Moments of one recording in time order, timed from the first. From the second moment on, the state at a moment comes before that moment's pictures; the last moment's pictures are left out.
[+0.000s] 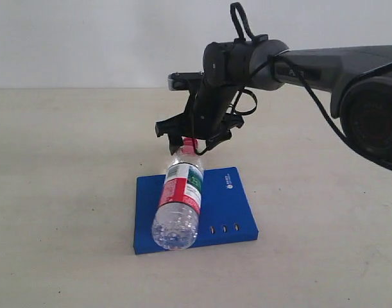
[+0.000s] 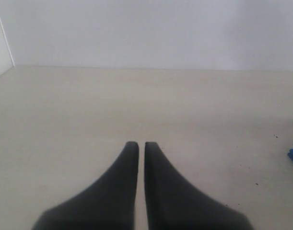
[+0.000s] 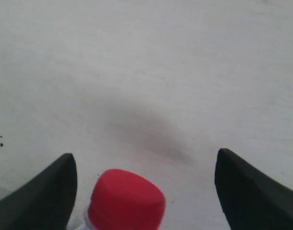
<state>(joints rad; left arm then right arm) 0.08 0.00 0.00 0.01 0.29 0.02 0.52 2.41 -1.97 0.17 0.82 0.08</state>
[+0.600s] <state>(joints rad) 0.08 0.00 0.00 0.01 0.29 0.02 0.52 2.34 -2.12 0.17 0.94 0.00</state>
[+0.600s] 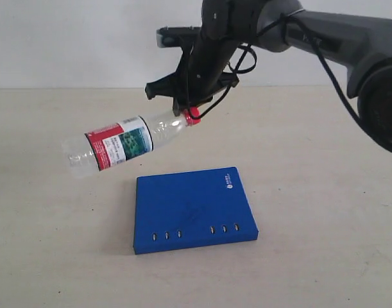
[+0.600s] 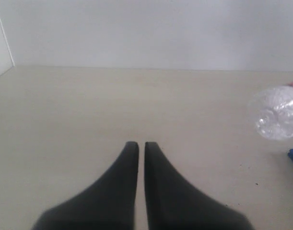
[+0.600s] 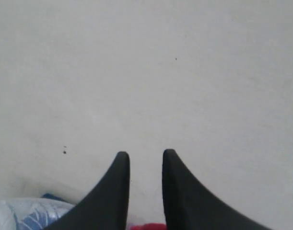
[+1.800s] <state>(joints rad) 0.08 0.00 0.00 0.01 0.29 0.02 0.50 2.29 -1.97 -0.53 1.05 -0.51</state>
